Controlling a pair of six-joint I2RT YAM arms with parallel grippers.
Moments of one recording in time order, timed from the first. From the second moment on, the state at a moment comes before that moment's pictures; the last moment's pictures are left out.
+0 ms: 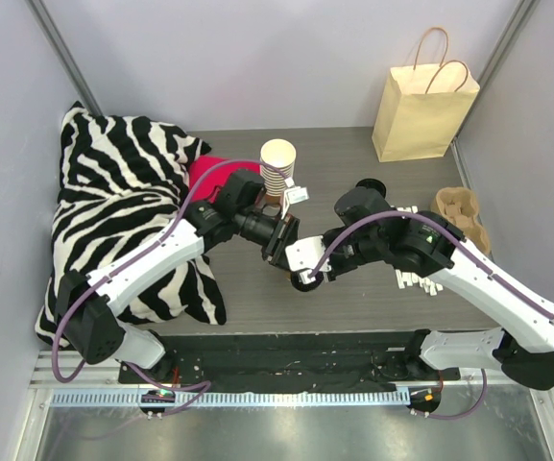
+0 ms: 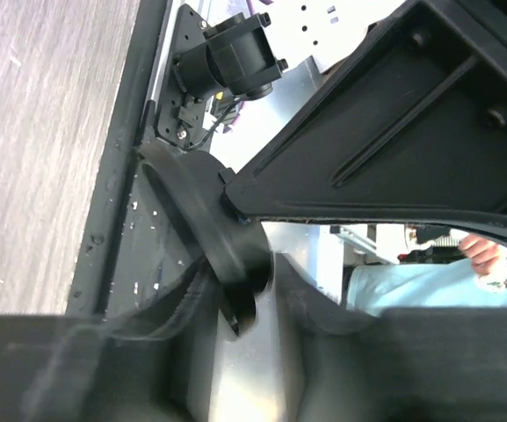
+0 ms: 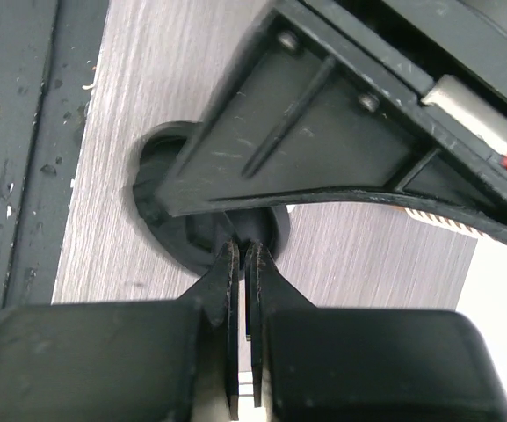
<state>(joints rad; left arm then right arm) -0.75 1.44 1.26 -0.49 1.02 -0.39 0.94 1.18 1.45 -1.07 -0.26 -0.96</state>
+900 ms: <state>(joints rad) -0.24 0.99 1.19 -0.63 0.58 -0.29 0.67 1.41 1.42 -0.96 -0.26 -0.22</state>
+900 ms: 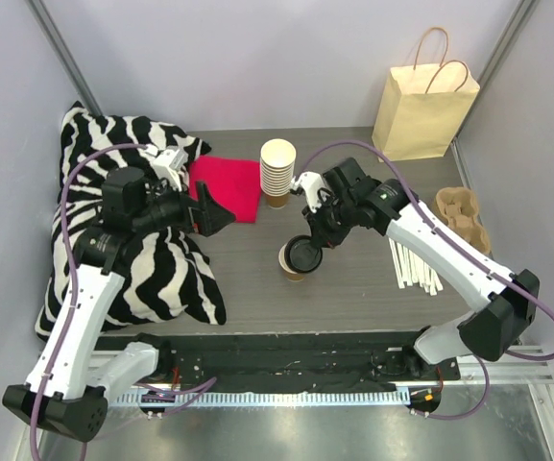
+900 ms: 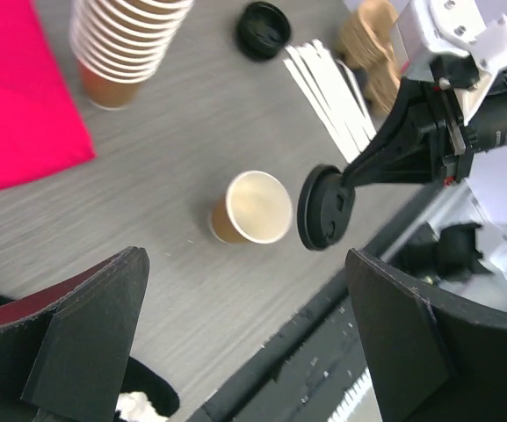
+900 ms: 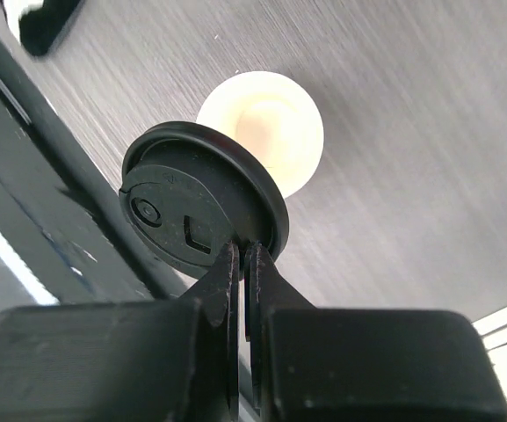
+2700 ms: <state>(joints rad) -0.26 1.05 0.91 -0.41 0.69 -0.52 0.55 1.74 1.49 -0.97 -0.35 0.23</state>
